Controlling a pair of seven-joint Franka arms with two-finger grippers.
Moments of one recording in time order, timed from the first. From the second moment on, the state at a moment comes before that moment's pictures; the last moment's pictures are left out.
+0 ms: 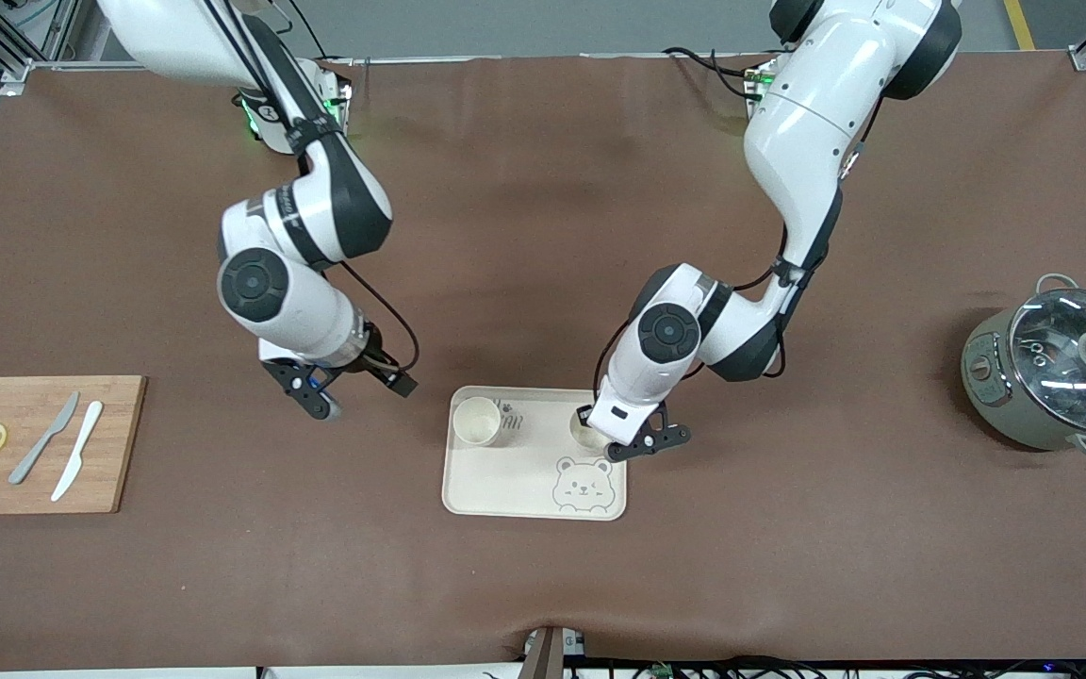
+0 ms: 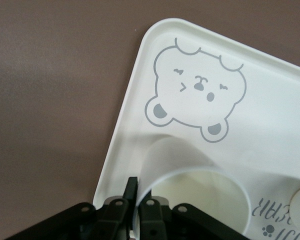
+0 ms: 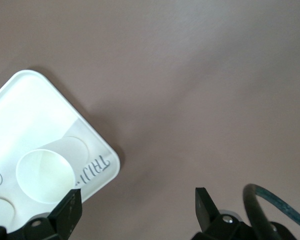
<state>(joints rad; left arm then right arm) -0.46 0.85 -0.15 -1.36 0.09 2.36 -0.87 0.48 0.46 -0.05 -1.69 0.16 2.14 1.10</state>
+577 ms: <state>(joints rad) -0.41 0.78 -0.14 -1.32 0.15 2.35 -0.82 0.54 0.65 -0.05 -1.54 0.19 2.23 1.26</state>
